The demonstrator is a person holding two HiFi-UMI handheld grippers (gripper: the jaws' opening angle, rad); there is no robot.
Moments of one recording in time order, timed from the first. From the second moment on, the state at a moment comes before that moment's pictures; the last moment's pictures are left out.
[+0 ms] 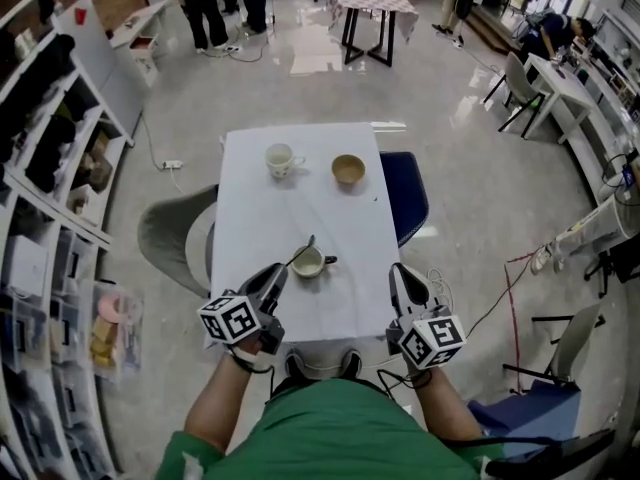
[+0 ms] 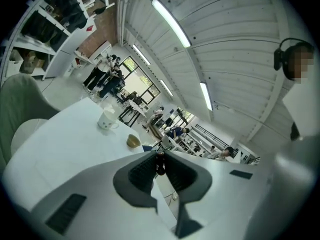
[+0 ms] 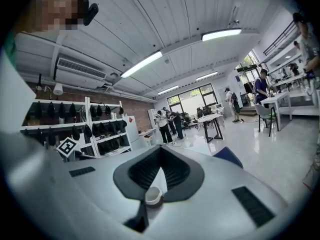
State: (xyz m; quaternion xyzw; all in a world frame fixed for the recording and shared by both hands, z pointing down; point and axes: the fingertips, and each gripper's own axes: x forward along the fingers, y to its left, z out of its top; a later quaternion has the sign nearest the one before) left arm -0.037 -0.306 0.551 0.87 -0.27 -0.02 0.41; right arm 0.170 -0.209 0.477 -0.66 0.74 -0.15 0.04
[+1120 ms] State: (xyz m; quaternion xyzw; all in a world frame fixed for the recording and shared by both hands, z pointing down) left arm -0.052 -0.272 0.429 0.93 -0.27 -0.07 0.24; right arm 0.154 -0.209 0.428 -0.63 0.77 -0.08 0.07
